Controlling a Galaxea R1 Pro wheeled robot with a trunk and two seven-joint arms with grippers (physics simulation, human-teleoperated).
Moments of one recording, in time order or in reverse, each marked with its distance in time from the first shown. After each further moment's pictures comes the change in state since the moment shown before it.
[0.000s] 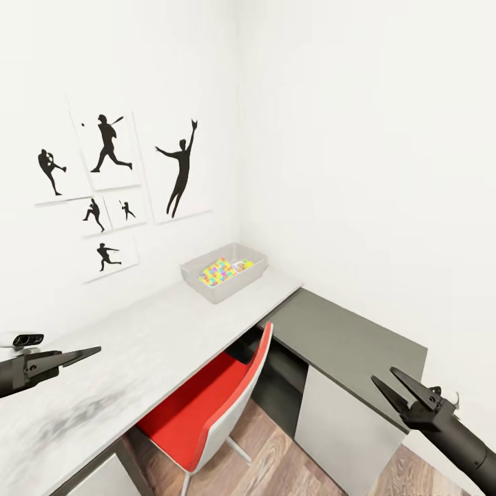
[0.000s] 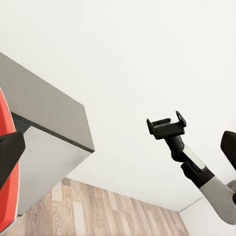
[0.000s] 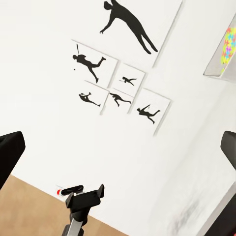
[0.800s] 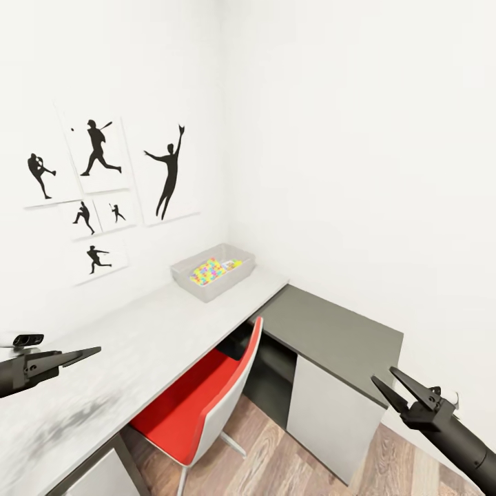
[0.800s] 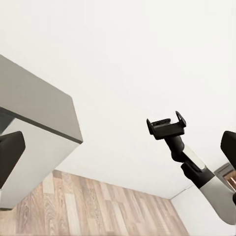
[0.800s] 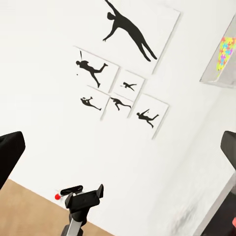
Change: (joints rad) left arm 0.000 0.000 0.000 0.003 0.000 0.000 0.000; right arm 0.000 0.000 0.000 0.000 0.000 0.000 -0.004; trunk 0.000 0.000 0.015
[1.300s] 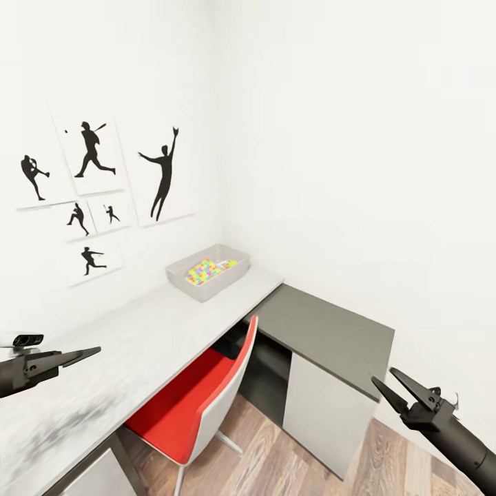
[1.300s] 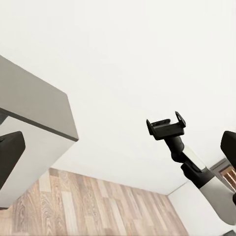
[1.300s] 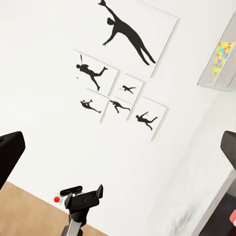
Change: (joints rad) left arm 0.001 0.001 0.000 0.002 0.000 0.000 0.000; right arm 0.000 0.000 0.000 0.006 0.000 0.000 -0.001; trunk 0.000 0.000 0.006
